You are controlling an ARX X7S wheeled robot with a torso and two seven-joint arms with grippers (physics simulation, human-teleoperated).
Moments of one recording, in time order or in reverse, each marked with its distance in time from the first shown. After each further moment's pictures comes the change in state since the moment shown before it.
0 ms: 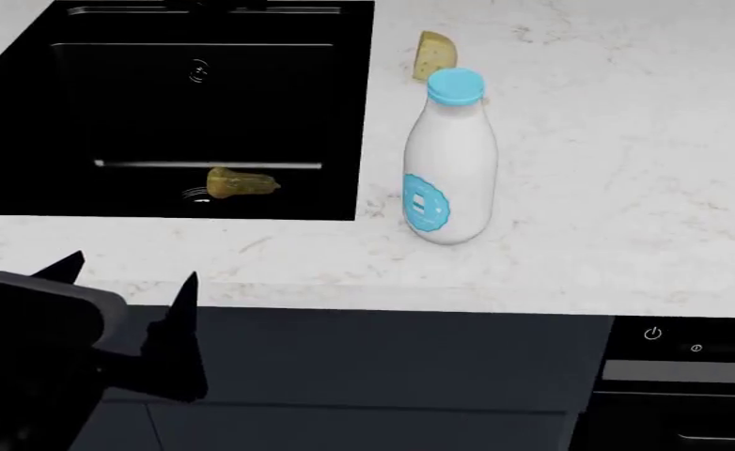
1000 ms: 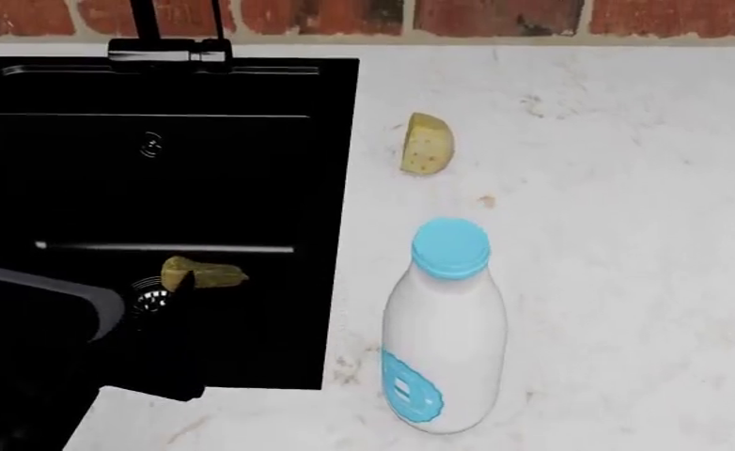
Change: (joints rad) left arm -0.011 -0.023 0.006 0.031 -0.041 -0.035 -0.035; right arm 0.009 -0.003 0.004 0.005 -0.015 -0.080 -0.069
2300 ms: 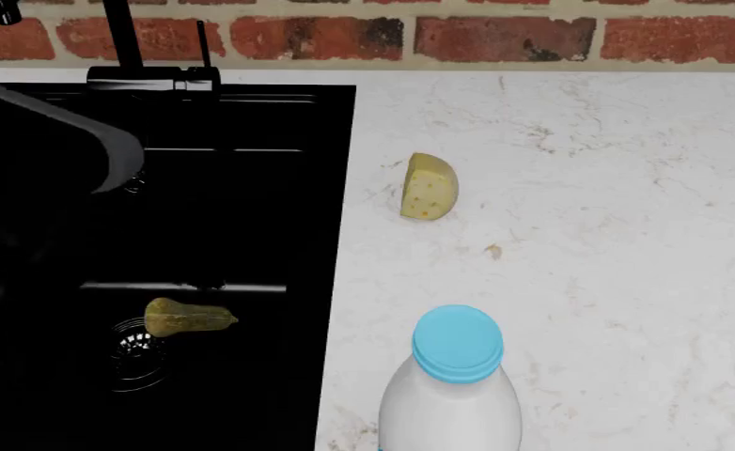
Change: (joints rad) left arm -0.462 0.021 0.022 0.130 -0.173 -0.479 -0.036; right arm -0.071 0.002 0.009 0.021 -0.028 -0.065 -0.049
